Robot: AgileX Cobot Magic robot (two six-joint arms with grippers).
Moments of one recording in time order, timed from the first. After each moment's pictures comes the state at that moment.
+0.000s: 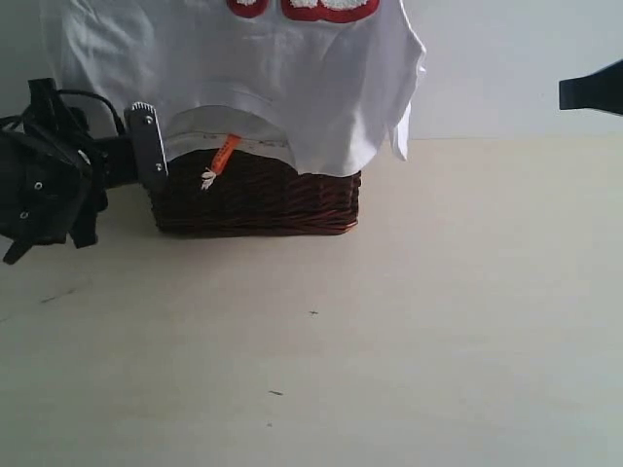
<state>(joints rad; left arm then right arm) -0.49 1.84 -0.98 1.75 0.74 -0.68 0.01 1.21 -0.84 -0.39 0.27 0.37</state>
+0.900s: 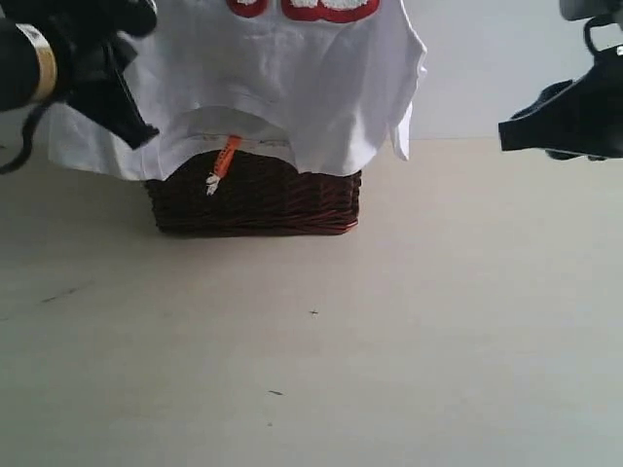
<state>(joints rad) -0.49 1.50 -1.02 1.74 0.27 -1.02 0.07 1.29 -0.84 0.38 0.28 -0.45</state>
